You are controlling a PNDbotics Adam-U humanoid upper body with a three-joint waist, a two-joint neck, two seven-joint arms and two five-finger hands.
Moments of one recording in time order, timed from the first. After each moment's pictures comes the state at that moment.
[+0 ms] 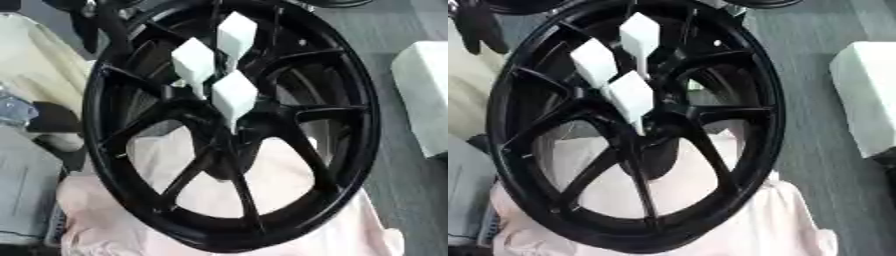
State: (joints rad) left arm -0.97 1.13 -0.43 -1.99 0.06 -0.05 -0.75; right arm -0.37 -0.45 -0.34 -1.92 -0.20 -0.09 -0.02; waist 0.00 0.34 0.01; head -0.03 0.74
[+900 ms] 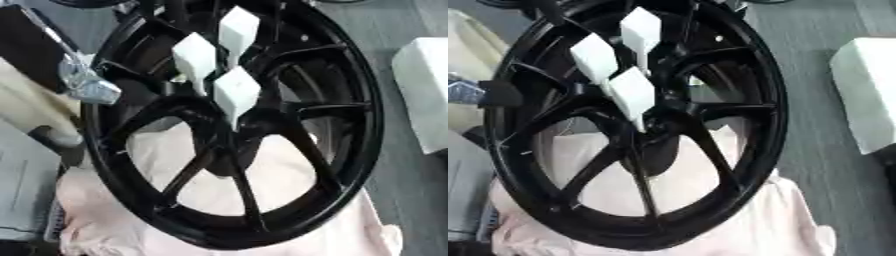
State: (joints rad) left arm -1.15 0.95 -0.58 -1.88 -0.09 -0.05 -0.68; right arm -0.37 -0.45 -0.33 -1.91 -0.20 -0.09 0.00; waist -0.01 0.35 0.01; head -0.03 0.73
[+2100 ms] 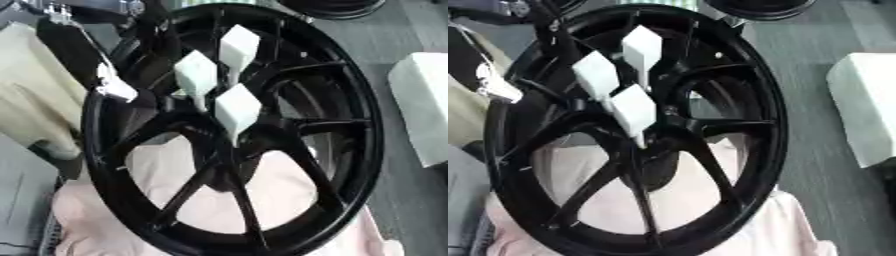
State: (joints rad) left arm -1.18 0.86 -0.62 -1.69 -0.13 -0.02 -0.84; right arm -0.36 -0.44 -0.33 -1.91 -0.20 -0.09 0.01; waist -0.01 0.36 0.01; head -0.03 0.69
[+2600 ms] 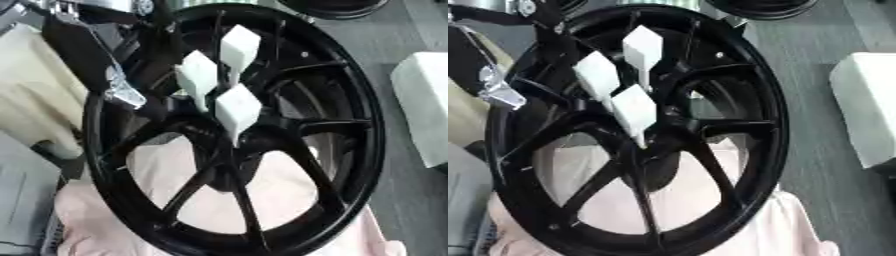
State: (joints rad) left arm -1.21 0.86 -0.65 -1.73 -0.27 0.13 -0.84; right arm -0.36 -0.44 -0.33 -1.91 -0.20 -0.09 0.02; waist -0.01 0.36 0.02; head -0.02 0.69
